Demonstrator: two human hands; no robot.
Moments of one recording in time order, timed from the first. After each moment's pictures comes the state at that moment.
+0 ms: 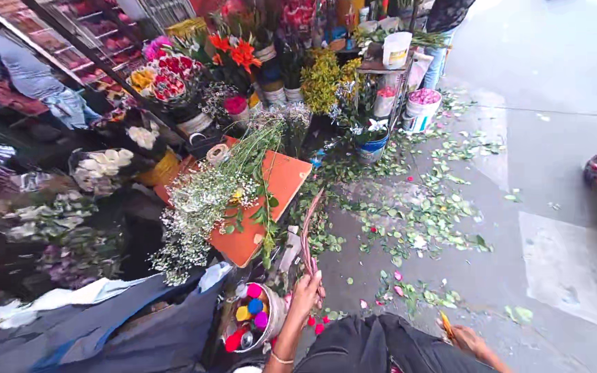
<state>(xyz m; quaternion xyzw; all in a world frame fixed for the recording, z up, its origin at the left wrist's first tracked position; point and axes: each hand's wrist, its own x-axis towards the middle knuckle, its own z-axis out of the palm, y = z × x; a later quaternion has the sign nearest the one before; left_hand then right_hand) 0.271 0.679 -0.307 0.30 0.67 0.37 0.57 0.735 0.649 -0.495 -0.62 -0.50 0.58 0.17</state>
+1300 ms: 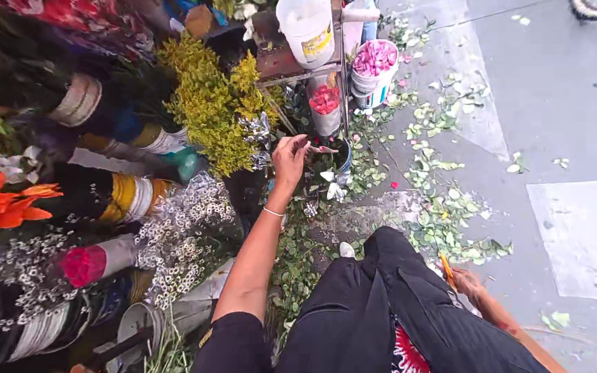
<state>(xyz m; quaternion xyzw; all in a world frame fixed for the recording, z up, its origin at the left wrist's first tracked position) 0.480 1.805 -0.294 0.75 0.51 0.32 0.27 0.824 1.362 -0.574 -0.80 -0.11 0.57 0.18</state>
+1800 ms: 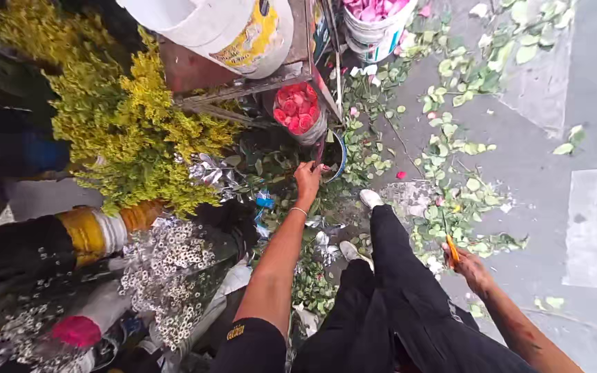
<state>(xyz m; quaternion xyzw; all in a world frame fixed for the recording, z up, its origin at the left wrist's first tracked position) 0.625 2.011 -0.588 0.64 0.67 0.05 0.38 0.931 1.604 -0.632 -0.76 0.00 0.60 0.23</state>
